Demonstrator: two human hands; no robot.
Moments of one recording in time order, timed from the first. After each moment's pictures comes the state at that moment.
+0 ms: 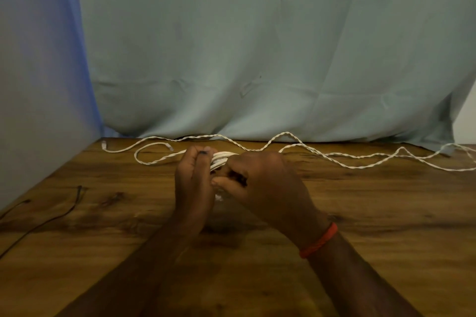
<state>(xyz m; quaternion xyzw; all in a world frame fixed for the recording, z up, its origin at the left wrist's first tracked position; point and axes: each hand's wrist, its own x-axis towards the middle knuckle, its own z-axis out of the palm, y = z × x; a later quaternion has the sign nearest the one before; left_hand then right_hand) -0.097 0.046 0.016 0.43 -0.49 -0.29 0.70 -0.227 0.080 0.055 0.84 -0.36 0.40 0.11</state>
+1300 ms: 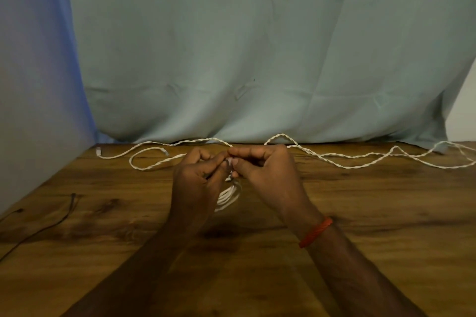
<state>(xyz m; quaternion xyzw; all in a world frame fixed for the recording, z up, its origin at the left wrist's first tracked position) -0.094 0.043 0.012 0.38 -0.68 -0.03 0.63 -0.235 0.066 0.051 0.64 -0.42 0.57 -0.30</state>
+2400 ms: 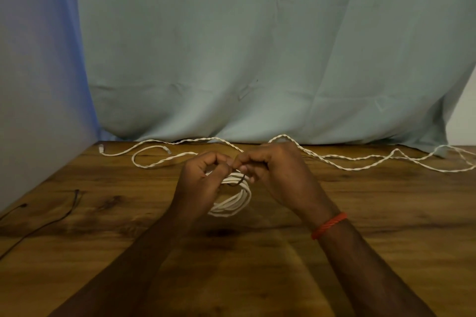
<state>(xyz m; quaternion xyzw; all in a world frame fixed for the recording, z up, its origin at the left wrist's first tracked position) -0.091 0.040 0.016 0.38 -0.62 -0.34 0.59 -0.258 0.064 0.064 0.82 -0.37 0.43 -0.03</state>
